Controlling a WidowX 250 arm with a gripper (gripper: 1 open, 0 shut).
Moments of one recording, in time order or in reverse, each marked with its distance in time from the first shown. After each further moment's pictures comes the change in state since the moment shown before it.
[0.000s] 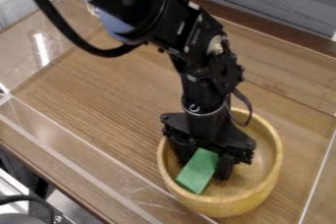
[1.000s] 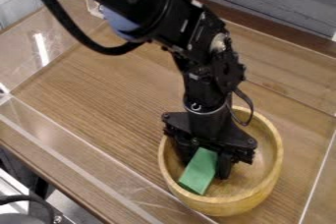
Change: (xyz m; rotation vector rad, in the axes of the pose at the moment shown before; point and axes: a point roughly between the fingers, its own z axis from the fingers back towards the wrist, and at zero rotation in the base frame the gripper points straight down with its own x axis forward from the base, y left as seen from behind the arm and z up) arm -0.004 0.000 0.000 0.001 0.031 0.004
